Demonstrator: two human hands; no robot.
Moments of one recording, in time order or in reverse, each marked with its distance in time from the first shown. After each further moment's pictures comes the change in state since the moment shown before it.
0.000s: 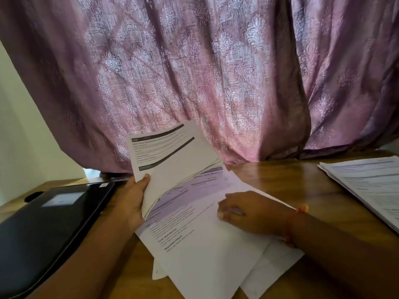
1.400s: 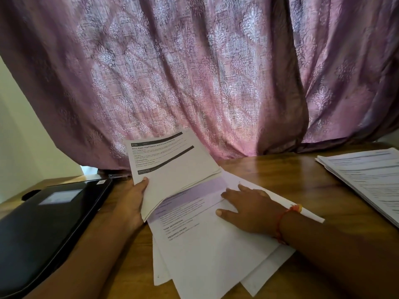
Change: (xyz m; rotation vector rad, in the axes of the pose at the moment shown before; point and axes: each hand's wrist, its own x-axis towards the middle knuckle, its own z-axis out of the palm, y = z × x) left_hand 0.008 -0.018 -0.005 0.118 0.072 0.000; right_hand 0.003 0.000 0.014 -0.157 -0.095 0.266
